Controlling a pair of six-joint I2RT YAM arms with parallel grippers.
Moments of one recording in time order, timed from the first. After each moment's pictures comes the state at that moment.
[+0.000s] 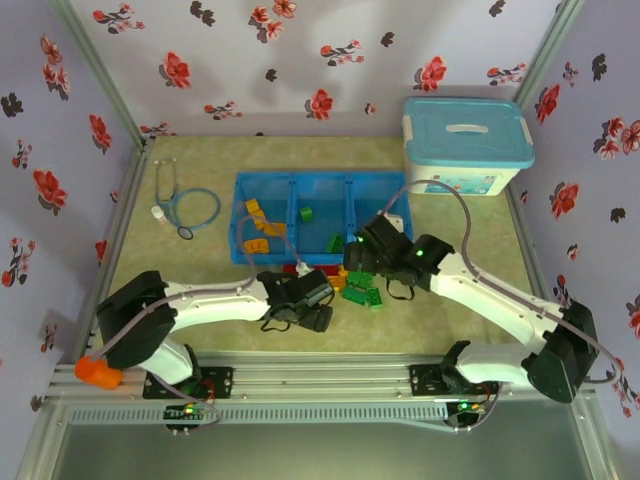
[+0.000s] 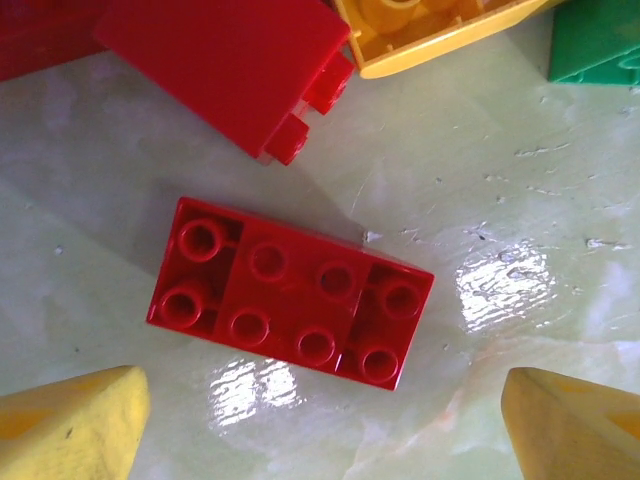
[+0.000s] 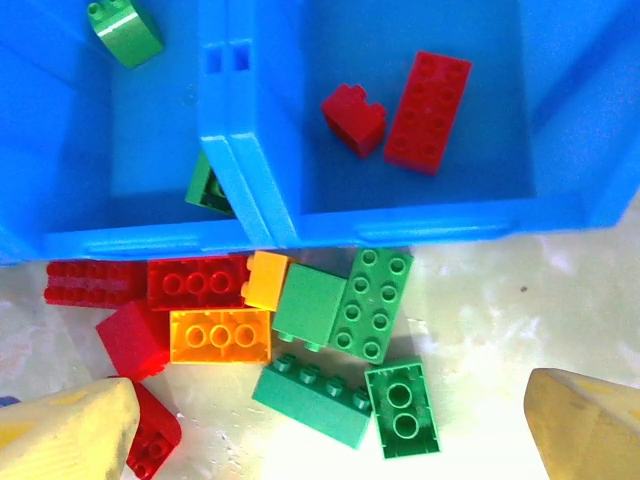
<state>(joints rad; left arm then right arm) -1.17 1.56 0.87 -0.58 -0.18 -0.71 0.85 1.21 1.00 -0.84 0.26 0.84</state>
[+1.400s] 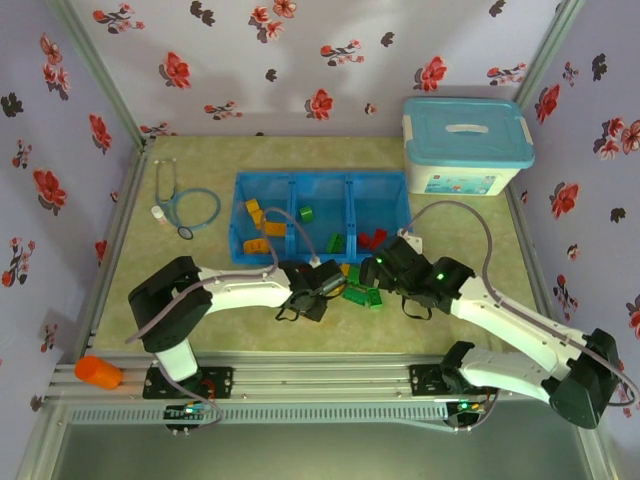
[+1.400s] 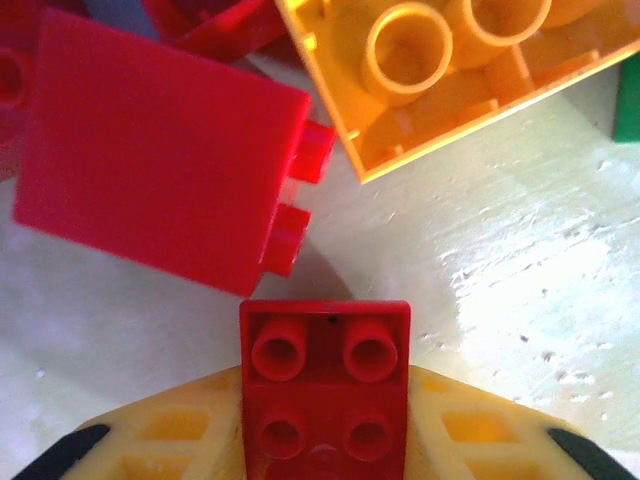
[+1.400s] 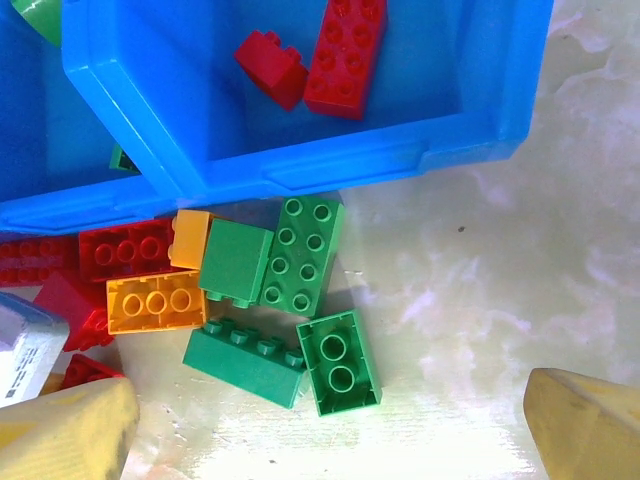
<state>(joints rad) -1.12 1.72 1.00 -0.63 -0.19 -0.59 0.85 1.03 0.82 -0.84 0.28 0.91</state>
